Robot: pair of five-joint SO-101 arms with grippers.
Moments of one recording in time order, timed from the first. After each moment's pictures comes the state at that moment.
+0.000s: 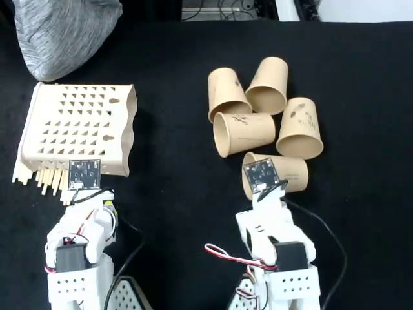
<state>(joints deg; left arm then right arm) -12.5 -103.4 96.4 71.3 -6.2 -5.8 -103.5 96.7 74.0 10.9</state>
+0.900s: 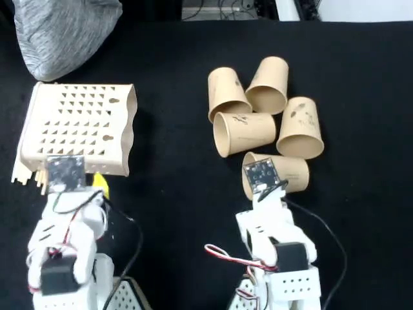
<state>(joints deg) -11.9 -104.0 75.7 71.1 -6.2 -5.8 -103.5 96.7 74.0 10.9</state>
